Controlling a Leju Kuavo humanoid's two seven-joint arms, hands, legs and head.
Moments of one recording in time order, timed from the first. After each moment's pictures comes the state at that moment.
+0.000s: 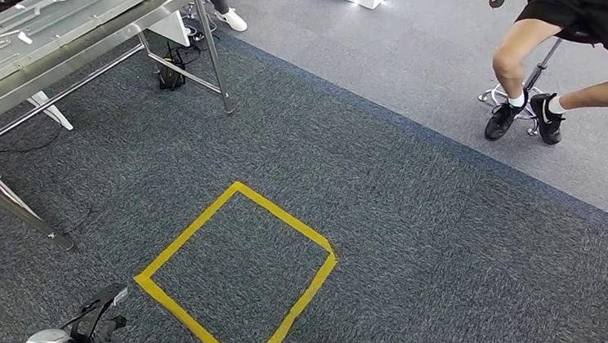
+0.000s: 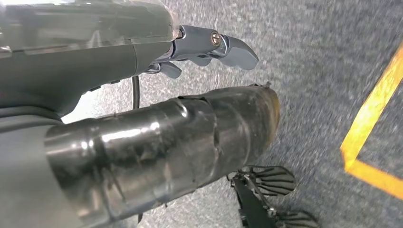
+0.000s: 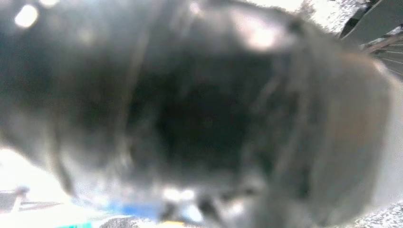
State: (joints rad) left arm -0.16 0.06 0.71 -0.25 -0.65 -0.41 0.18; right arm -0.11 -0.12 -0.12 -0.21 0.40 0.19 -0.03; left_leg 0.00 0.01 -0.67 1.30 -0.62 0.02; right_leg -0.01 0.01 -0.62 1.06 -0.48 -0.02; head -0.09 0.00
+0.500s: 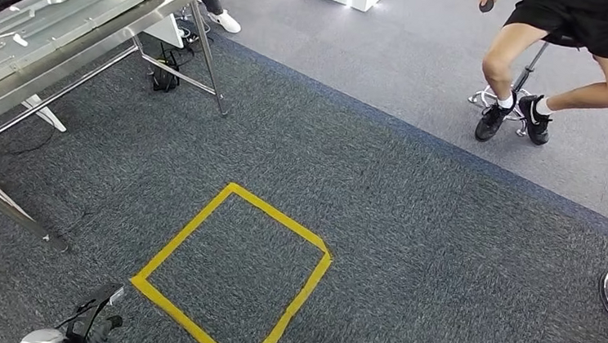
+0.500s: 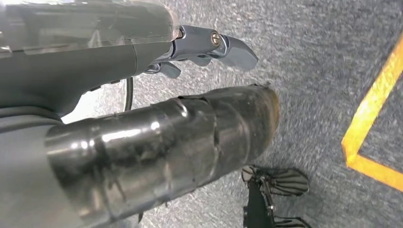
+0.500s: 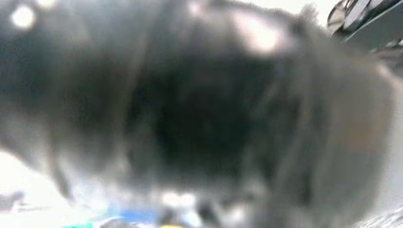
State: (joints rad) left arm -0.17 0.07 0.68 -0.25 -0.63 -0.41 0.19; right arm -0.11 -0.12 -0.12 -0.21 0.41 0.20 -0.03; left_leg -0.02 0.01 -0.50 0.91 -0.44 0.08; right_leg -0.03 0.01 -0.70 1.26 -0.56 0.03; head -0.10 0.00
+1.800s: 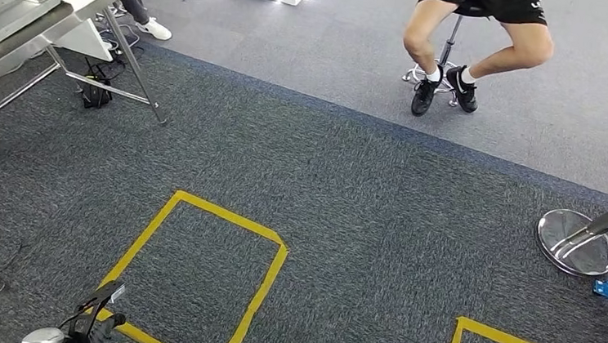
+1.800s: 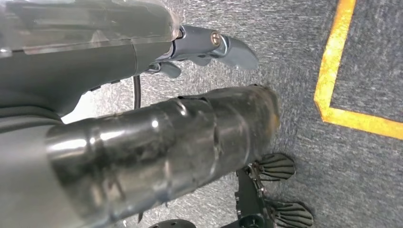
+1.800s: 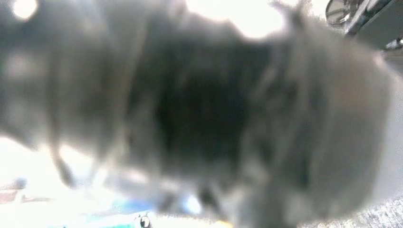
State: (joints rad) left arm -0.18 0.07 0.65 -0.24 -0.58 -0.41 0.21; right arm -0.12 -0.12 -0.14 -0.21 0.40 0.23 -0.01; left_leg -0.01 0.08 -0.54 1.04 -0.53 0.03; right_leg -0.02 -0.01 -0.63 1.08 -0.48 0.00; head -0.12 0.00
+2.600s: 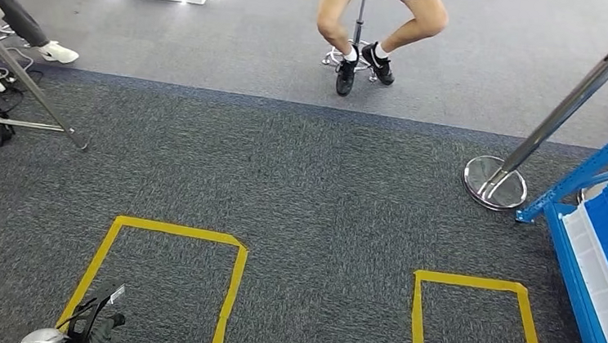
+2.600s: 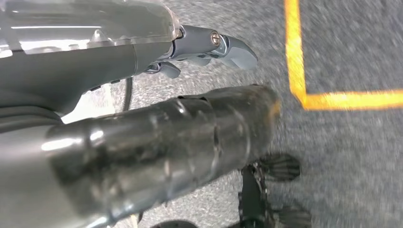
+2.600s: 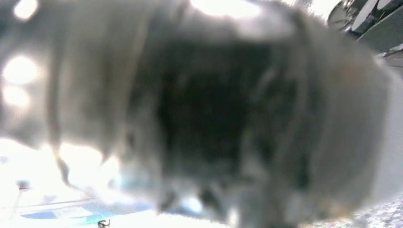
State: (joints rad) left arm -0.17 0.07 0.62 -0.24 -0.54 -0.41 0.22; right arm -0.12 -0.12 -0.14 -0.21 0.41 0.23 -0.01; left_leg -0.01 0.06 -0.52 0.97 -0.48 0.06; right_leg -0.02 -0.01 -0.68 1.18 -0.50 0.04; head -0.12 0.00
